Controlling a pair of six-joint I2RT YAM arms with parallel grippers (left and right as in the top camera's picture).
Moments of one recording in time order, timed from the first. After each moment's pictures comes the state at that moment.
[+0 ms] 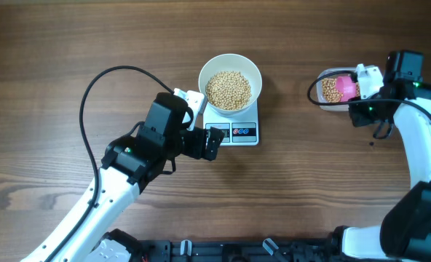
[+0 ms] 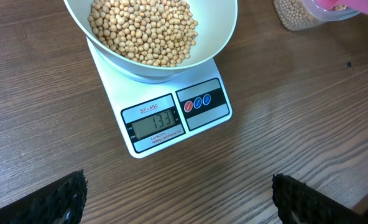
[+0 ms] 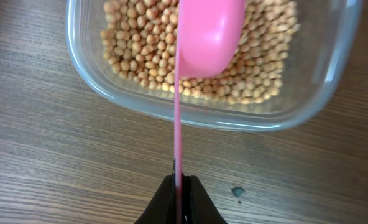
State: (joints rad) left arm -0.52 1.19 0.92 -0.60 0.18 -0.25; right arm -0.23 1.60 1.18 -0.87 -0.05 -0.43
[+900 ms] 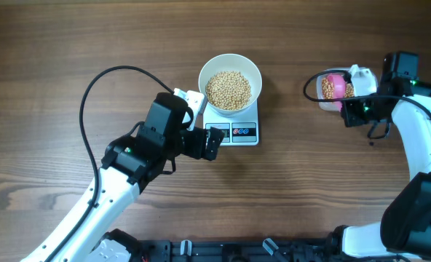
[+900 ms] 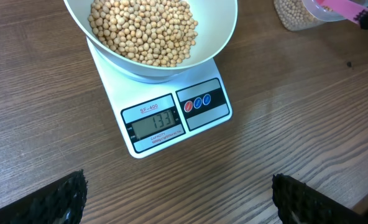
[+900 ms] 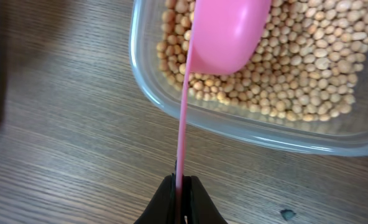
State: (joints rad) left arm -0.52 1.19 0.92 -0.60 0.18 -0.25; right arm -0.23 1.63 1.18 -0.89 -0.22 -0.42
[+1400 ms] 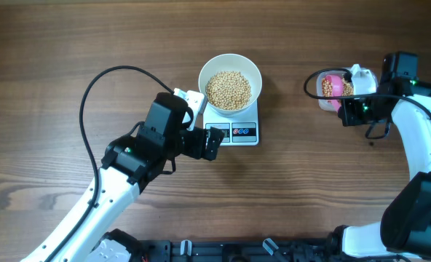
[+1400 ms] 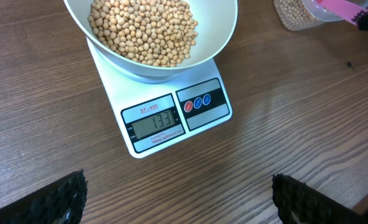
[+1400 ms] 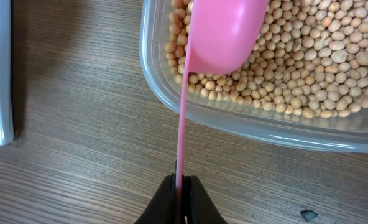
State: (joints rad) left arm -0.52 1.19 0.92 -0.60 0.18 -0.25; right arm -0.23 1.63 1.18 -0.90 -0.25 -0.36
